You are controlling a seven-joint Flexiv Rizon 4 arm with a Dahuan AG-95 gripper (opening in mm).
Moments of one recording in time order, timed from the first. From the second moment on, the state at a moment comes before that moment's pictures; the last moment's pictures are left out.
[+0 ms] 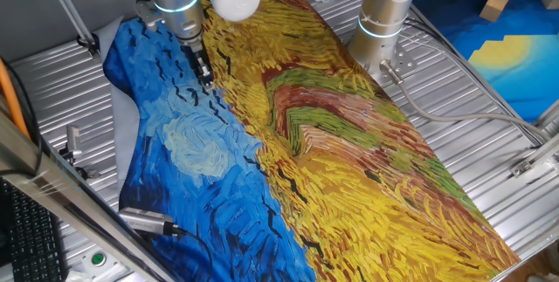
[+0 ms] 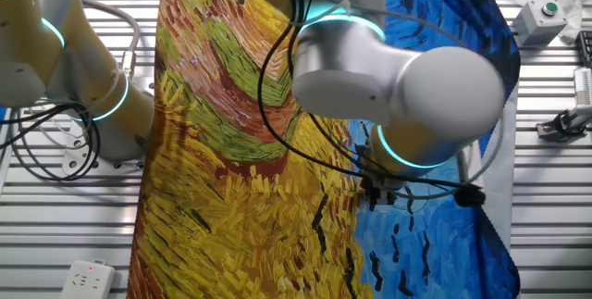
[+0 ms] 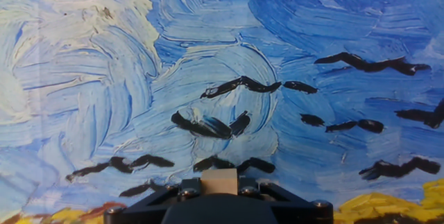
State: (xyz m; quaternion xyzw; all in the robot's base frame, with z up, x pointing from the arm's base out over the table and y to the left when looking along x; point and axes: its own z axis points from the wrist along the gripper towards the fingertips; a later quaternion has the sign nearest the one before) arm 0.498 -0.132 0.037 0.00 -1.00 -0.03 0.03
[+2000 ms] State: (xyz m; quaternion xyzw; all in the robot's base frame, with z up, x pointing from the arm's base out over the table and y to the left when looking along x) arm 0.548 -0.004 0.038 -0.06 -1.00 -0.02 0.03
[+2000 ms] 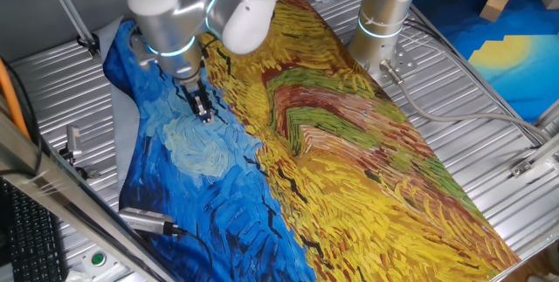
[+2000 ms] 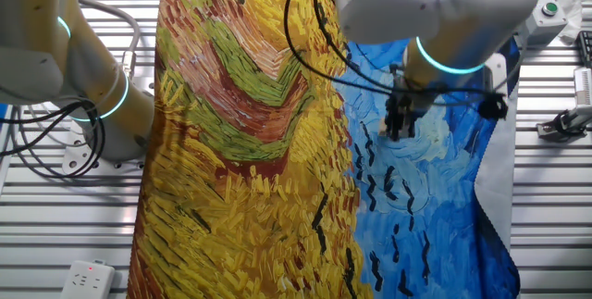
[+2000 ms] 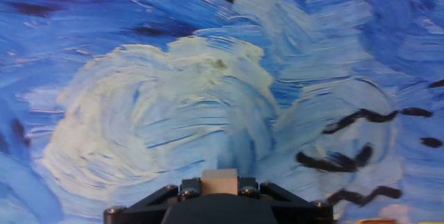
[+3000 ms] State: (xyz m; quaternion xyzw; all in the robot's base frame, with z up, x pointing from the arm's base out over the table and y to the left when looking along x) arm 0.570 0.093 0.063 -0.09 -1.00 -0.02 0.03
